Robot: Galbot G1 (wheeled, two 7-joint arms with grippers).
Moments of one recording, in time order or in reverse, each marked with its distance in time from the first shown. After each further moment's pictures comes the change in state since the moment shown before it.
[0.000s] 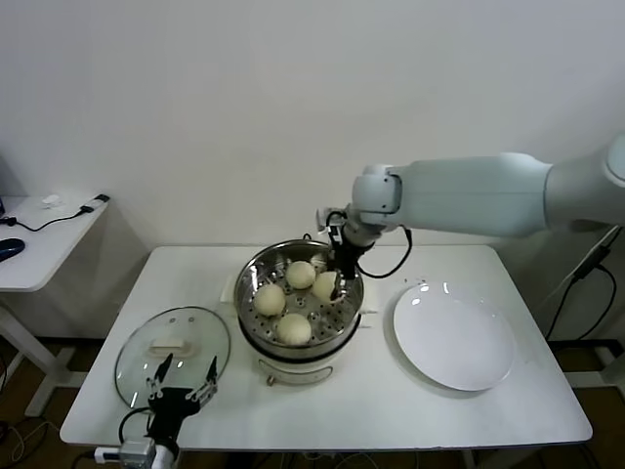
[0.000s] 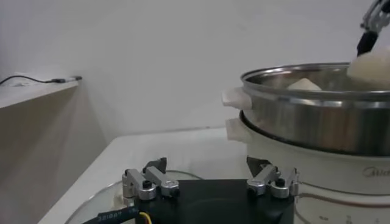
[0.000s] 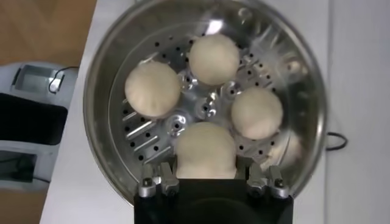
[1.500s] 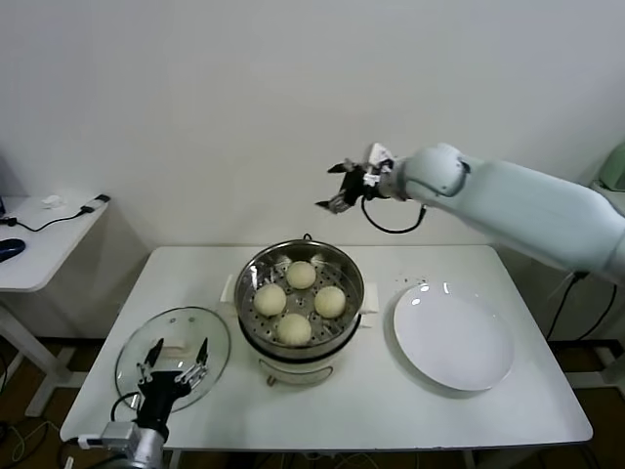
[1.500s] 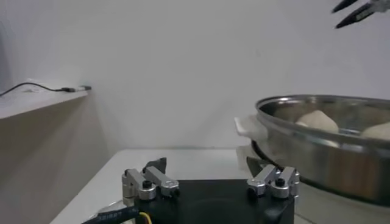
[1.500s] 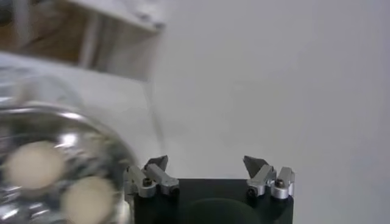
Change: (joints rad) left arm -0.053 0.056 -0.033 -0.007 -0.143 -0.013 -0.010; right arm -0.456 -0.434 0.817 0.043 -0.182 0.144 0.489
